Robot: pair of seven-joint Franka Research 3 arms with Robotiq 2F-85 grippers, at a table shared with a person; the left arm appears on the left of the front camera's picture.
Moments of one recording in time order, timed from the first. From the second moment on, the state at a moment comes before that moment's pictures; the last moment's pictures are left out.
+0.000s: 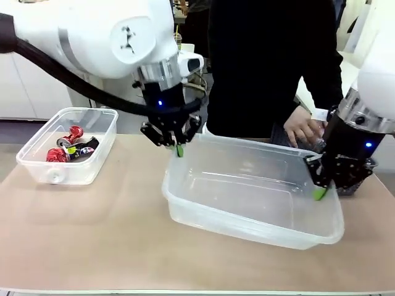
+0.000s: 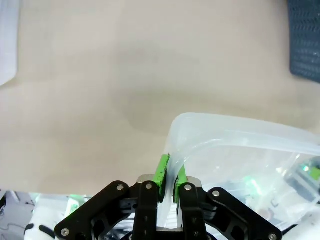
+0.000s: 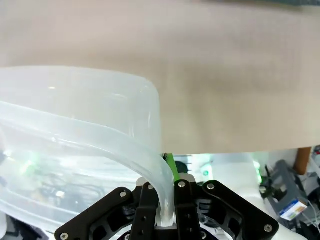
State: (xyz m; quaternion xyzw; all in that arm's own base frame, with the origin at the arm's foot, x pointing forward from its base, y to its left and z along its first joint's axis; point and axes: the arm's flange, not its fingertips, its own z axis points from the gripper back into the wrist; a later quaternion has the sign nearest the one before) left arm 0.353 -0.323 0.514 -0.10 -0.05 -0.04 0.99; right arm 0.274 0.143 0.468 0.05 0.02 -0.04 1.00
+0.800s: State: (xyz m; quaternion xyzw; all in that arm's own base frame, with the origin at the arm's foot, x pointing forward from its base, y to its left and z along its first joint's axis) left arm 0.404 -0.222 0.509 -0.10 -0.09 0.02 0.99; right arm 0.409 0.217 0.465 0.09 0.08 -0.01 0.99
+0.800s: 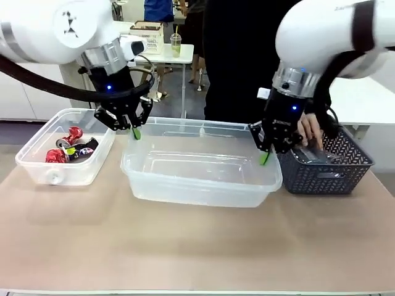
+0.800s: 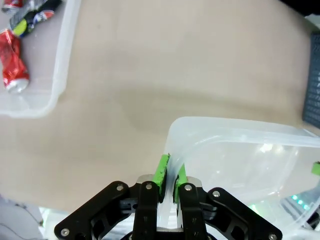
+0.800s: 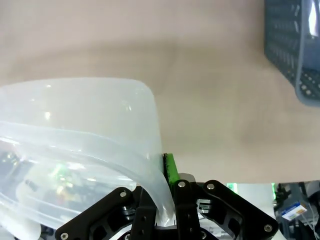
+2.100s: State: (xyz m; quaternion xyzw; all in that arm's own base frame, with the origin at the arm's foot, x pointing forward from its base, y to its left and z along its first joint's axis) left arm 0.404 -0.225 0.505 -0.10 -0.08 0.01 0.99; right arm 0.412 0.221 0.463 0.09 0.07 -0.01 0.99
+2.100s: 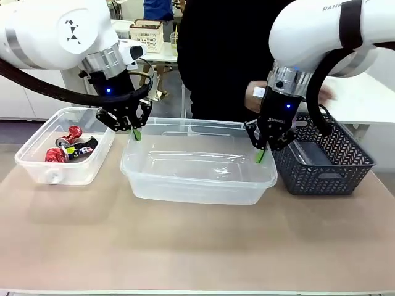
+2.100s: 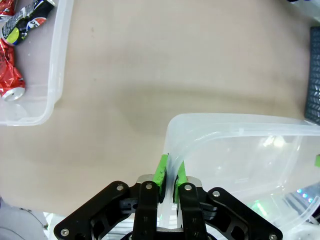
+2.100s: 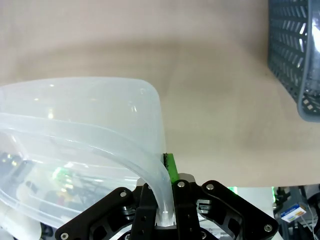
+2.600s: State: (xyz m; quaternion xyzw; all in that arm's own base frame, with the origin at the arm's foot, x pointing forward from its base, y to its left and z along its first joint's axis) left arm 0.404 -0.225 0.505 -0.10 -0.08 0.01 0.99; right arm 0.412 0.221 0.463 0.09 0.07 -0.01 0.99
